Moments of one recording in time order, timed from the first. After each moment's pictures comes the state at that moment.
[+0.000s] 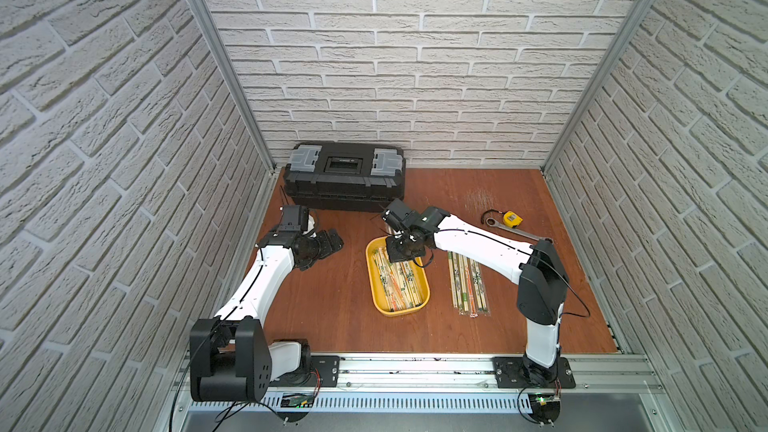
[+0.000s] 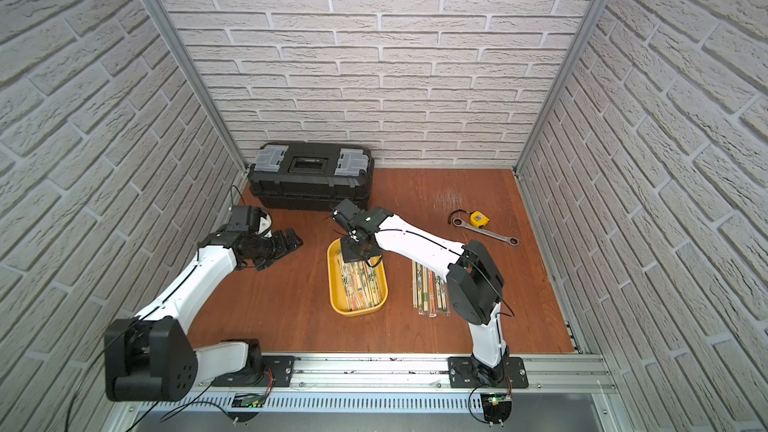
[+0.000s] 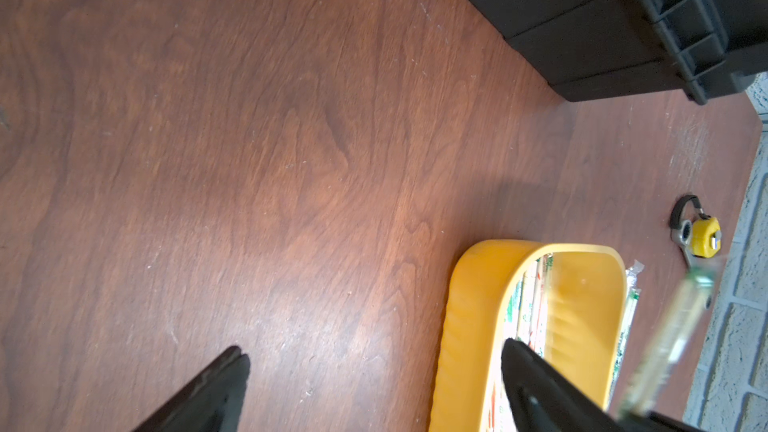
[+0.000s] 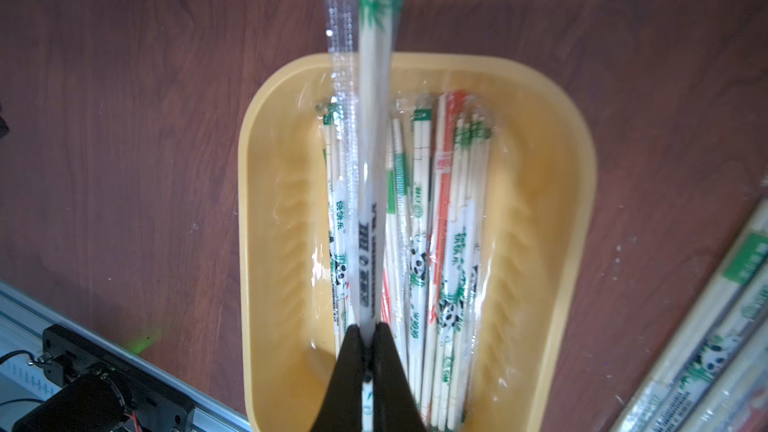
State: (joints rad) left arm -0.04 1.25 0.87 -0.70 0.28 -0.48; right arm 0.80 1.90 1.65 -0.96 0.00 0.65
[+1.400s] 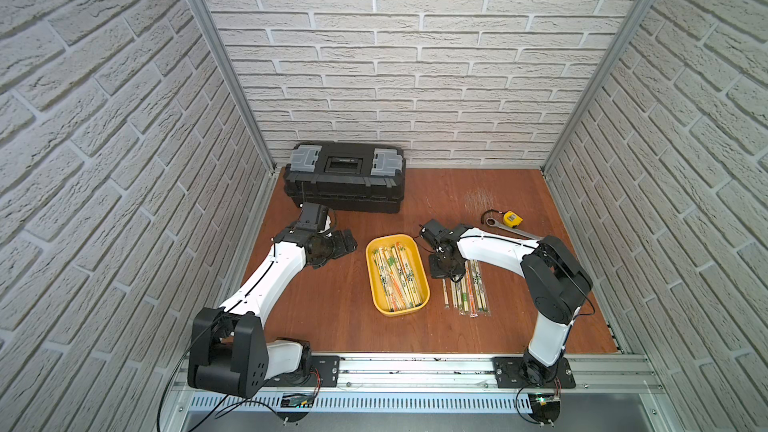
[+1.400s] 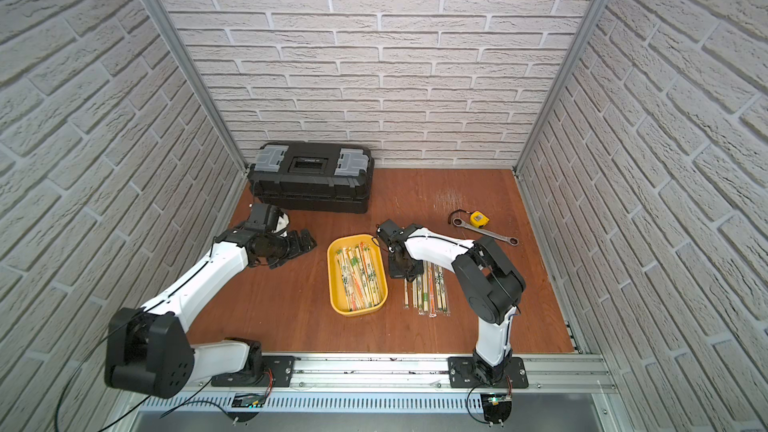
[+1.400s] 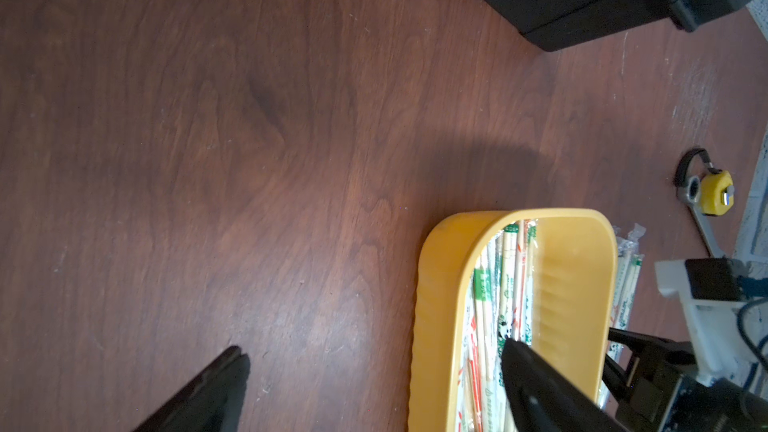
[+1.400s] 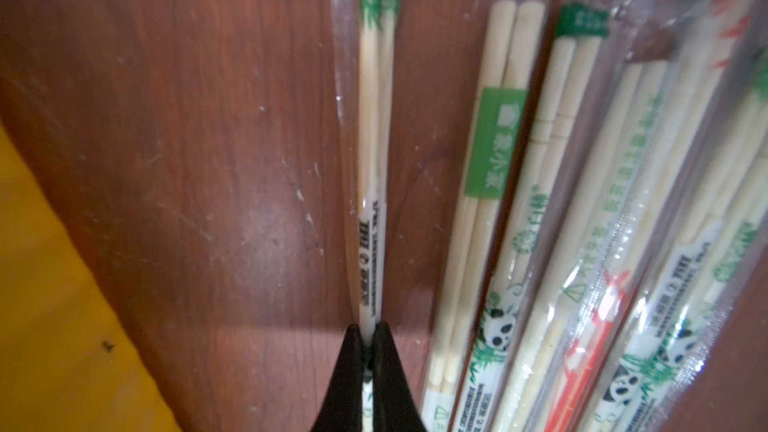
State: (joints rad) left arm -0.19 1.28 0.90 -0.69 0.23 -0.53; right arm 0.63 1.84 1.18 -0.84 0.11 0.65
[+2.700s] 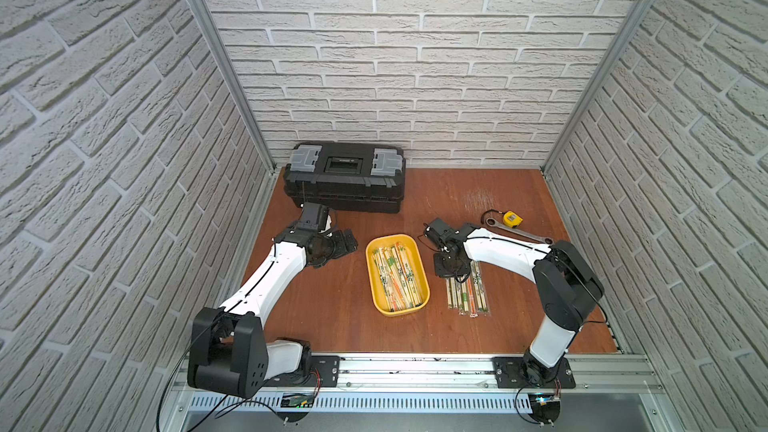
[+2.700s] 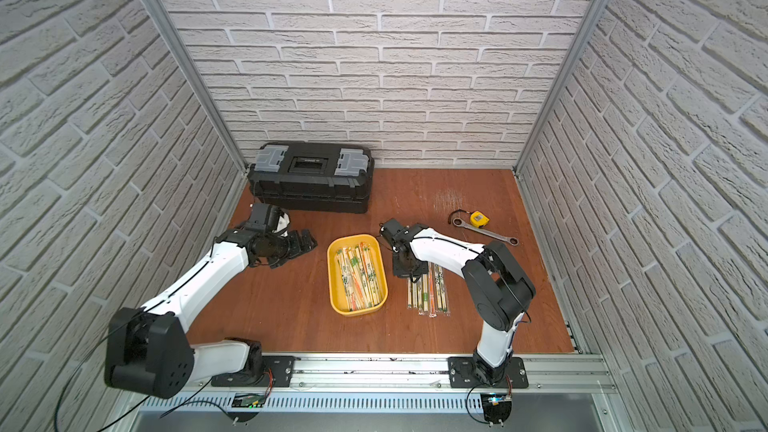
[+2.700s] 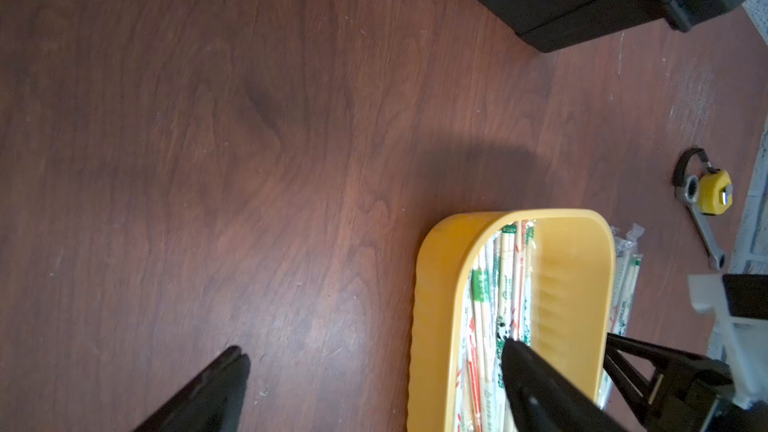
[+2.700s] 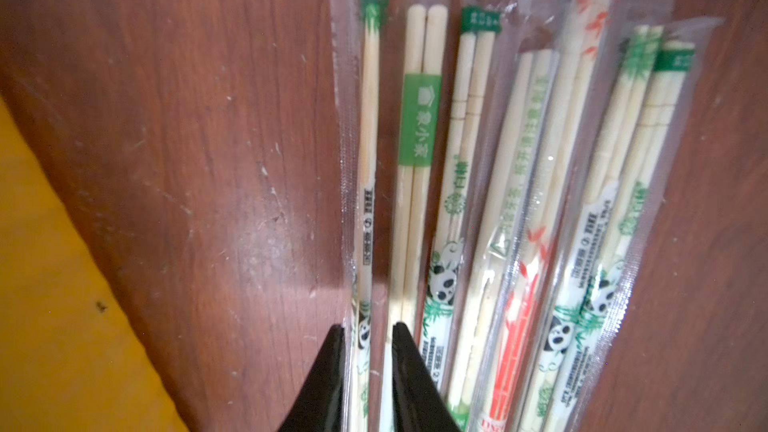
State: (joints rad) left arm -0.20 1.28 0.90 -0.68 0.23 -0.54; right arm 0.62 1.76 1.17 -0.89 0.14 0.67
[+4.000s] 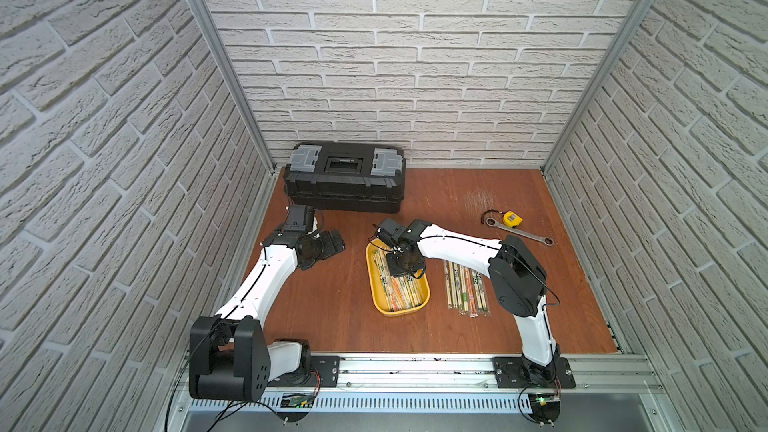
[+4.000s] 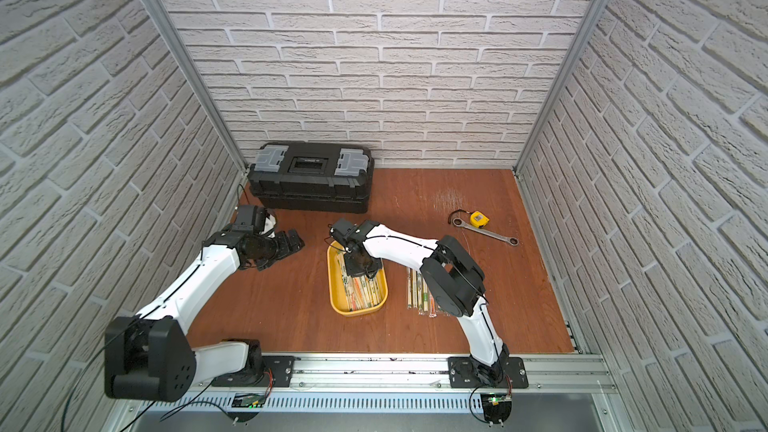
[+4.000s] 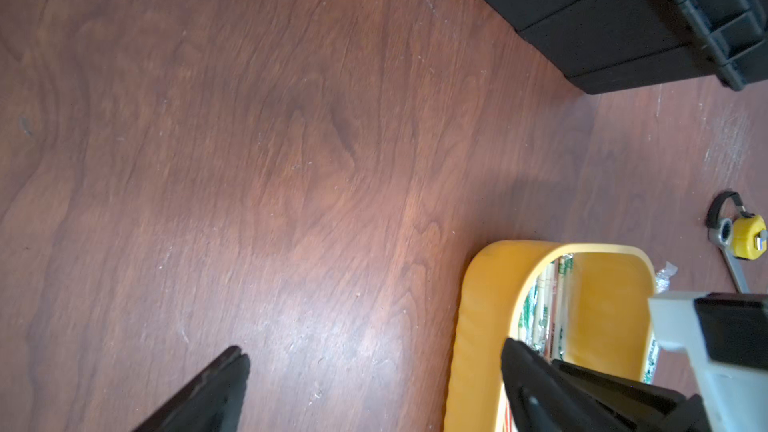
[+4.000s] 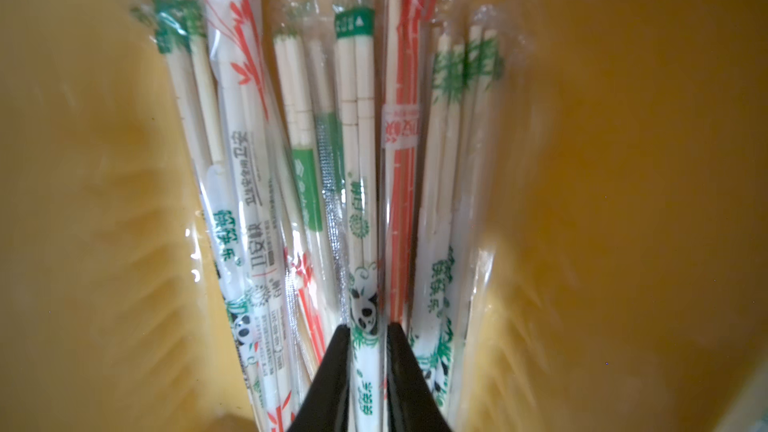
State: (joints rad) left arm -0.07 1.25 0.87 -0.70 0.21 -0.48; right arm 0.85 2.08 1.62 -0.96 0.04 0.64
